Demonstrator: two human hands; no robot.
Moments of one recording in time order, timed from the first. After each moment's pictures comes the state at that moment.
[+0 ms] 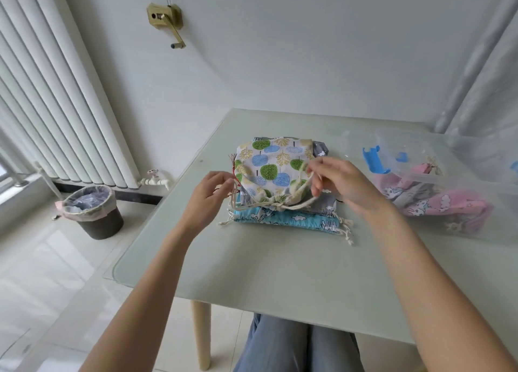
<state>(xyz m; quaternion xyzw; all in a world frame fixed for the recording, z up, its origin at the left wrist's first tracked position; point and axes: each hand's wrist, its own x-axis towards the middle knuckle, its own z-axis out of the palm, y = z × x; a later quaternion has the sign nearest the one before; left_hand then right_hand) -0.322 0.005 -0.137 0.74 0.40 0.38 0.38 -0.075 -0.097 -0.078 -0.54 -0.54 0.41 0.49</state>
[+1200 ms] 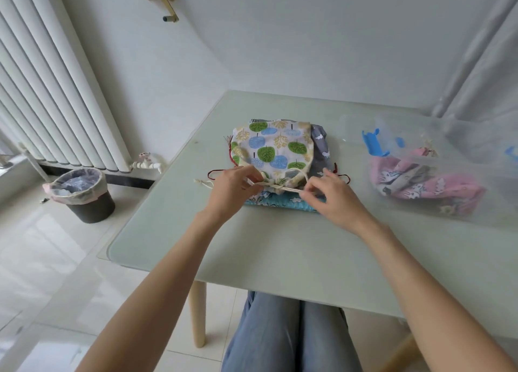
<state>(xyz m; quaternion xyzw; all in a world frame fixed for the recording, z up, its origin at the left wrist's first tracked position) -0.284 -0.006 -0.157 0.84 0.37 0.33 0.23 -0.076 -0.113 -0.144 -0.65 -0.70 0.04 0.29</state>
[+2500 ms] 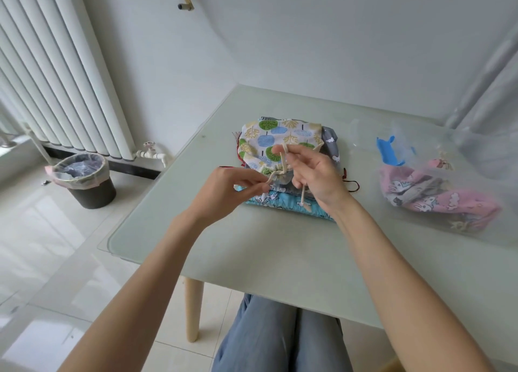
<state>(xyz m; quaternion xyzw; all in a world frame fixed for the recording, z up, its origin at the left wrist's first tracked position) -0.315 -0.028 -0.131 0.82 0.28 0.36 0.34 -0.127 -0.073 -0.108 -0.49 -0.56 0.38 0.55</state>
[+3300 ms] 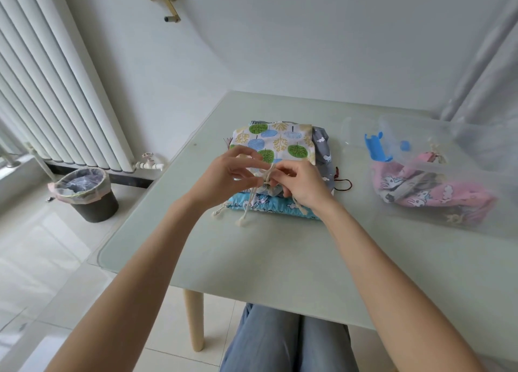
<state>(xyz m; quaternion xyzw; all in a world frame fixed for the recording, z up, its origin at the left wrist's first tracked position) -0.292 -0.003 -0.116 0.84 0.24 0.33 0.35 -0.116 -0.063 -0.124 -0.62 -0.61 0.25 0.43</state>
